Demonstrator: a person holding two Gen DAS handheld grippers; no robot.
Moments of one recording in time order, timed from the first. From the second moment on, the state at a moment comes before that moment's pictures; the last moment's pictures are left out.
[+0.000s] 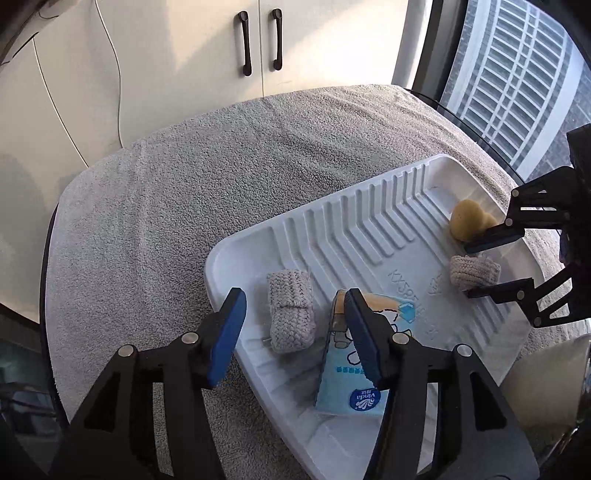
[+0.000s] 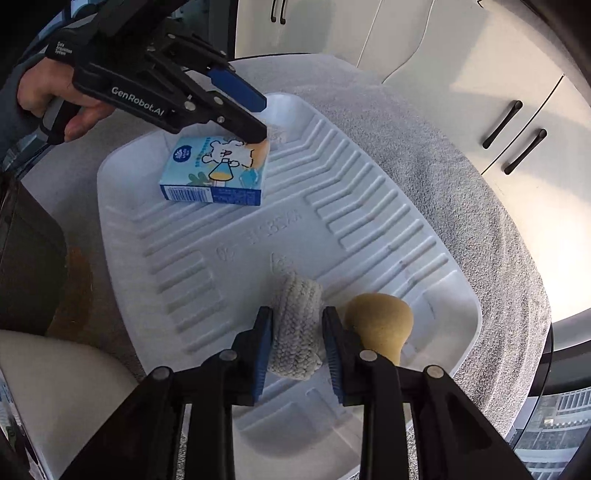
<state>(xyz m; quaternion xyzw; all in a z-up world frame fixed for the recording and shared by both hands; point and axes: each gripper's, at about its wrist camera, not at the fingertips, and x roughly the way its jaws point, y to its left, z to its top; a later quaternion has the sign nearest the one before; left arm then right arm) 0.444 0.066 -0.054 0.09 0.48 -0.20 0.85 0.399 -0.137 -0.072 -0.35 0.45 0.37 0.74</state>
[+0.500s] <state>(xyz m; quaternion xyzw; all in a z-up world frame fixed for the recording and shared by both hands) 0.441 0.069 -0.040 0.08 0.47 -0.20 0.86 0.395 -0.153 -0.037 -0.33 0.41 0.36 0.77</state>
